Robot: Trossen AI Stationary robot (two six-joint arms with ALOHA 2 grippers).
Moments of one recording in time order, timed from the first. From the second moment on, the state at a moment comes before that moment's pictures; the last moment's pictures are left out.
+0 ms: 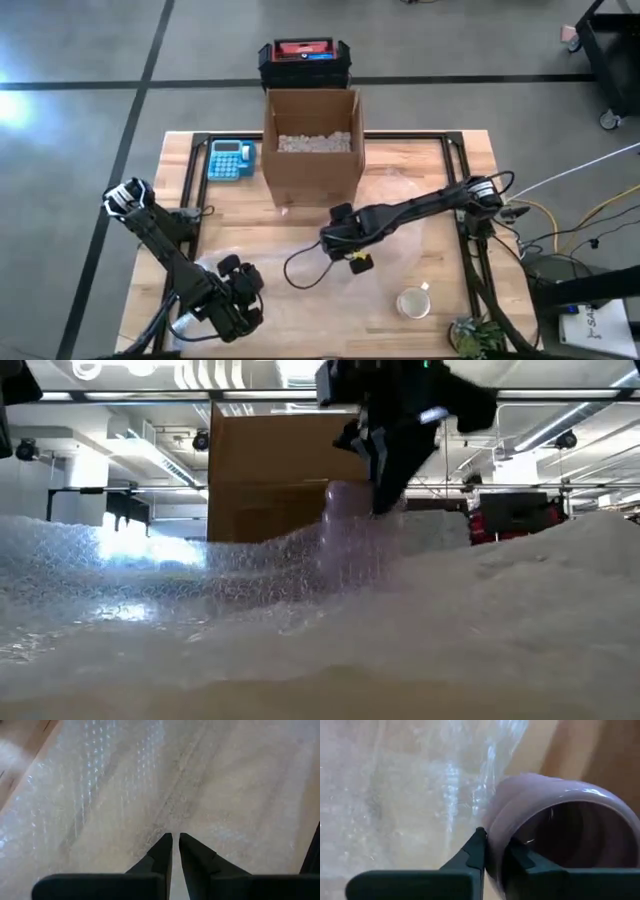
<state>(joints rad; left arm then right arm) -0.85 1.59 1.20 -0.97 -0.45 -1.31 0.20 1.97 1.65 -1.04 0.16 -0.21</state>
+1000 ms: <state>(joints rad) -0.85 1.58 1.36 -1.01 -0.43 -1.19 0.32 2.41 2.16 -0.82 -0.08 -0.12</state>
